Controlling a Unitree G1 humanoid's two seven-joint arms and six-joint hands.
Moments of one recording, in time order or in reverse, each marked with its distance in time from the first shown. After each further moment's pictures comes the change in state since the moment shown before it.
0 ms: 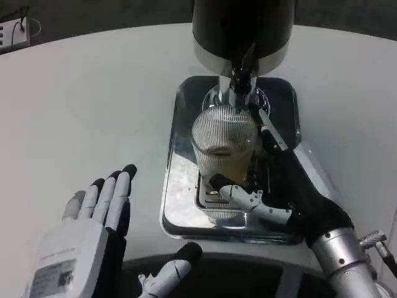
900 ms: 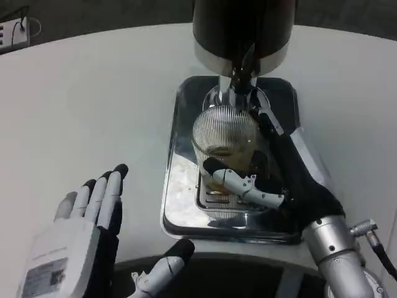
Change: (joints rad) left arm 0.009 -0.006 0.012 -0.026 -0.009 0.028 -0.029; right arm -0.063 0.032 0.004 0.051 0.016 -0.023 -0.048
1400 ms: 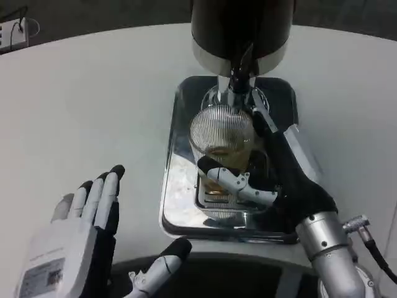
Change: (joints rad) left arm 0.000 -0.002 0.001 -0.009 -0.001 0.021 -0.013; right arm -0.042 0.001 0.019 0.064 -0.014 -0.021 -0.027
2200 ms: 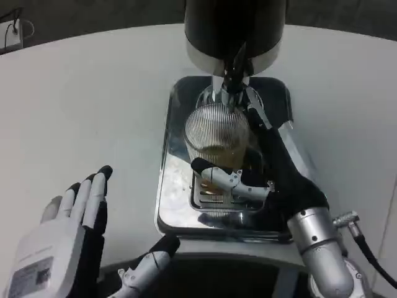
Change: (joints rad) left arm -0.006 0.000 0.028 -0.013 -0.023 0.033 -0.023; right arm -0.061 0.013 0.028 0.108 0.000 -0.034 -0.038
